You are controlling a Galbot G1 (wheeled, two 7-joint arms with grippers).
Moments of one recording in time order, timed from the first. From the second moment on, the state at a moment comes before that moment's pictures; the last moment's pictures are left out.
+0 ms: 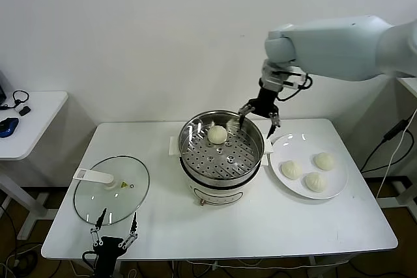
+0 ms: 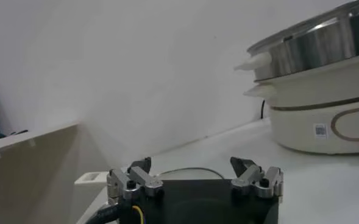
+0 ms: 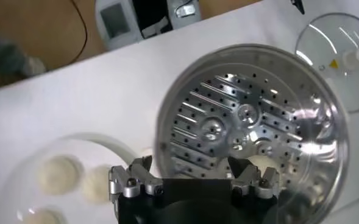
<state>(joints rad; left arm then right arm) 1.73 -1.54 -0.70 -1.75 0.20 -0.47 0.04 1.10 1.17 -2.19 1.25 0.76 0.59 -0.98</state>
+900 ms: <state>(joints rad) 1.70 -1.54 -0.72 -1.71 0.20 -0.47 0.05 0.89 0.97 -2.14 1.25 0.75 -0.06 -0.88</state>
